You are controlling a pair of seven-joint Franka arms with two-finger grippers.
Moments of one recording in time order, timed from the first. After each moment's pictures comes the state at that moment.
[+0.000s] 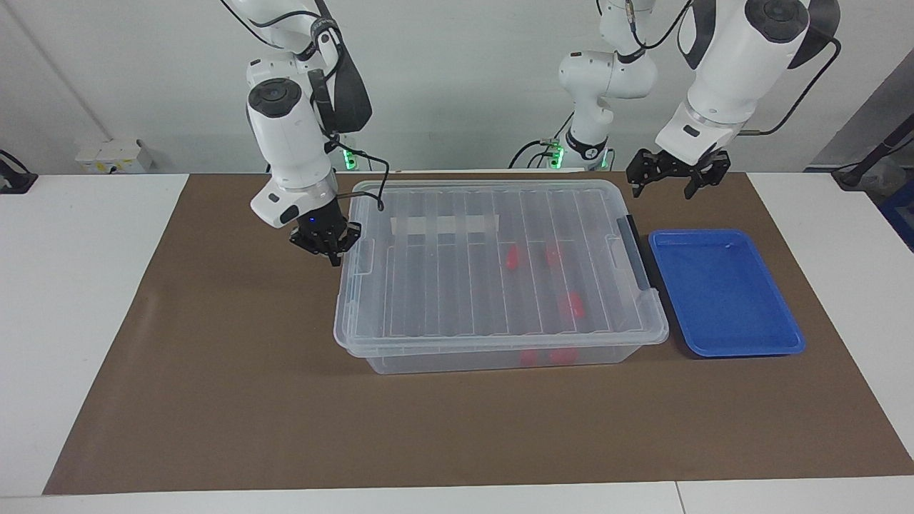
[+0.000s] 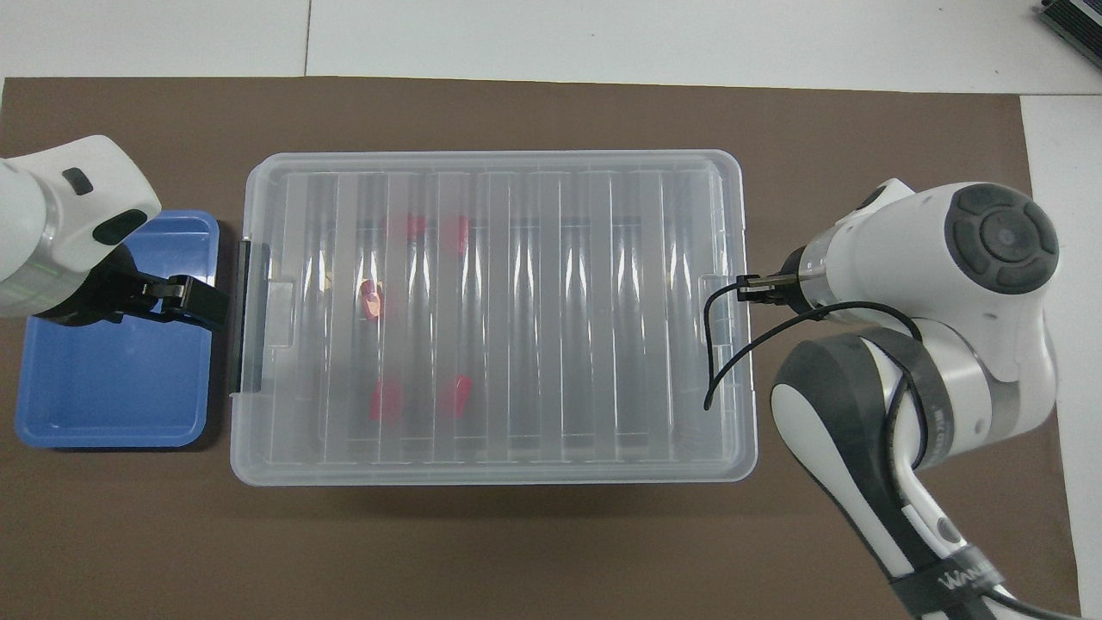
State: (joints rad) left arm -0.25 -0.02 0.07 -1.64 0.03 1.52 -0.04; right arm 0.25 0.04 -0.02 -1.94 0.01 2.06 0.22
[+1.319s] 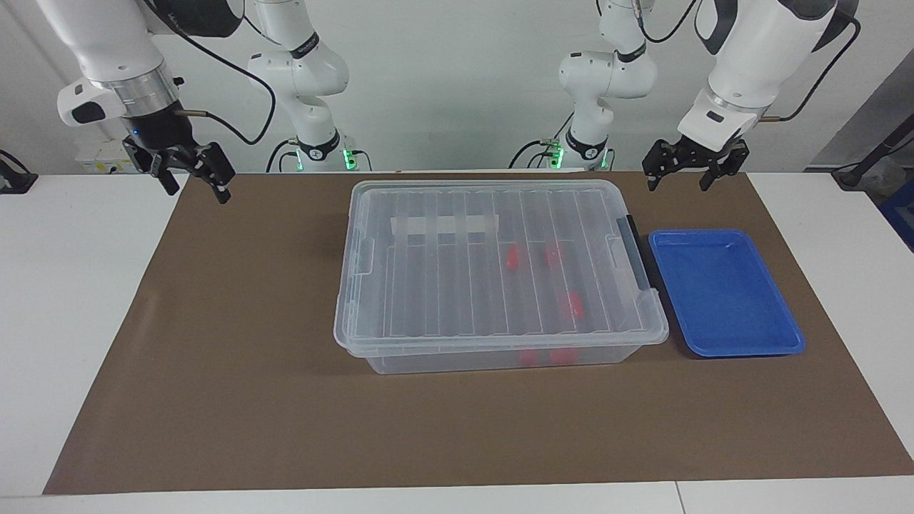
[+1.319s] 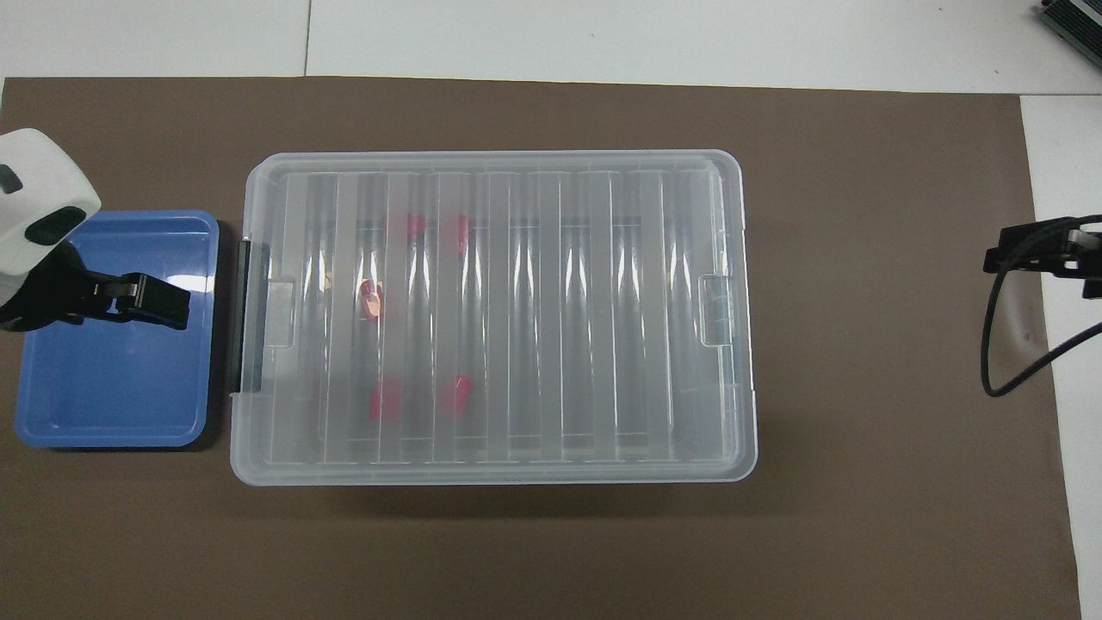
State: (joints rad) left arm -0.23 -0.06 0.08 -1.64 0.03 1.52 -0.04; right arm -0.02 -0.07 -0.04 -1.62 0.01 1.63 0.20
